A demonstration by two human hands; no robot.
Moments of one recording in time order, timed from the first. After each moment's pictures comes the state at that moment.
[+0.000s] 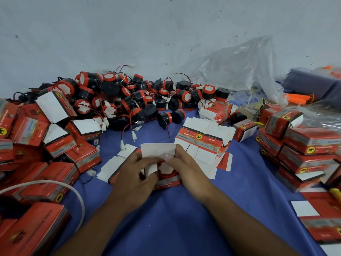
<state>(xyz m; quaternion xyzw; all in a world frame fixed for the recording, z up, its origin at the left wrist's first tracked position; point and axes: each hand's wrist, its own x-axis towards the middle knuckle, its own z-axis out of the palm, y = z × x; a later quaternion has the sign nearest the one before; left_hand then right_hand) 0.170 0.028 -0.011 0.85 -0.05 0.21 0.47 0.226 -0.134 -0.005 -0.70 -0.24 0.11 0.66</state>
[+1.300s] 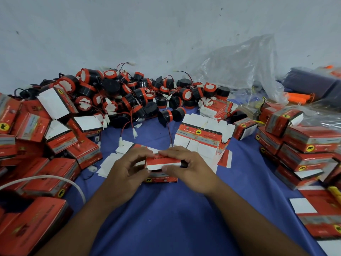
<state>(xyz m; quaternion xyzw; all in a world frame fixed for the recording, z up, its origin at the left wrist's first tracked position) 0.172 0.055 -0.020 0.76 -0.14 0.17 0.61 0.236 -0.148 -0.003 -0.76 -0.31 0.07 0.56</state>
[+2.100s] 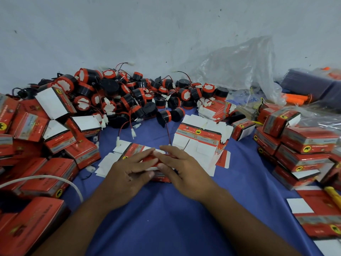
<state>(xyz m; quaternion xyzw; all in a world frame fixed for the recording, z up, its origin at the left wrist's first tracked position) 0.172 0.058 -0.023 0.84 -0.18 0.22 0.46 0.229 -0.143 -0.008 -0.85 -0.41 -0.11 0.30</state>
